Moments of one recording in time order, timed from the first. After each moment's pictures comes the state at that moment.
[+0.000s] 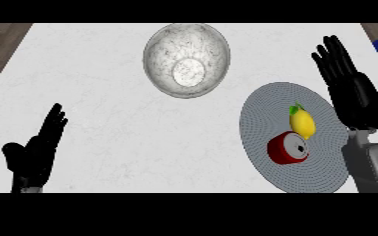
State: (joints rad) left arm 0.09 0.44 -0.12 -1.43 0.26 0.25 -0.04; right arm -0.26 -0.37 -0.02 -1.51 -0.32 0.00 0.01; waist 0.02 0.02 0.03
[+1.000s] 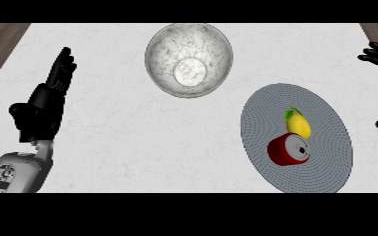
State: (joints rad) left arm -0.21 0.46 -0.17 -1.56 0.12 0.32 0.08; right arm -0.39 -0.72 -0.15 -1.06 -0.35 0.75 -0.44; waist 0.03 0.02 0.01
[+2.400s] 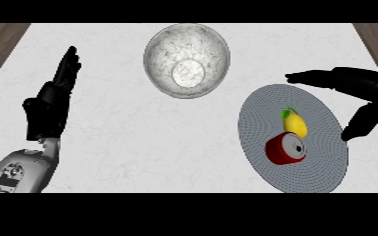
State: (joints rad) left arm -0.23 0.42 -0.17 -1.57 0.04 0.32 0.14; right arm -0.60 -0.86 0.46 -1.11 0.35 0.55 -0.62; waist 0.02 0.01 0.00
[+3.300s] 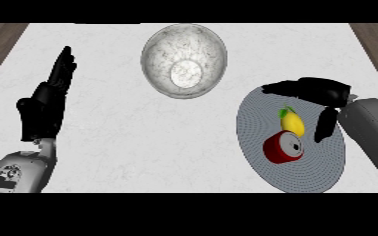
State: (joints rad) left arm -0.21 0.38 -0.10 -1.58 -0.01 0.27 0.15; right arm -0.65 -0.65 0.51 -0.87 0.59 0.47 -0.67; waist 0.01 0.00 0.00
